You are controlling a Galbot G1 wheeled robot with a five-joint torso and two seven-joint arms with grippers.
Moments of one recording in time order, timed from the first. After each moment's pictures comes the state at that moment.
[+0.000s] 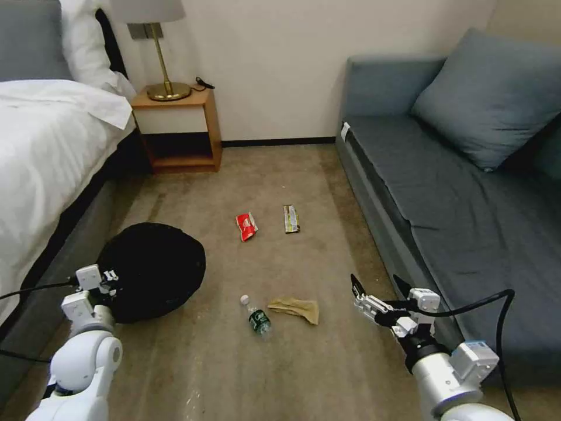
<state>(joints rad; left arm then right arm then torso) 1.39 -1.23 -0.79 -1.84 -0.41 0.24 -0.30 -1.80 1.45 0.53 2.41 0.31 -0.28 -0.04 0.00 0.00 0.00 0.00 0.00</state>
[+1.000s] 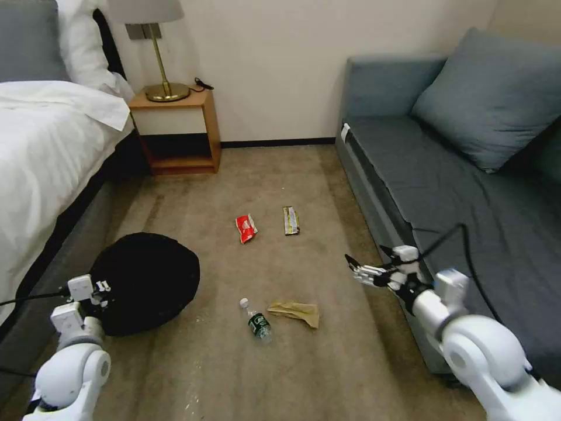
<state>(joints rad) 1.50 -1.22 -0.82 -1.89 -0.40 0.22 -0.28 -1.16 0.88 0.27 1.99 0.64 -0.44 0.00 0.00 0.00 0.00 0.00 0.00</state>
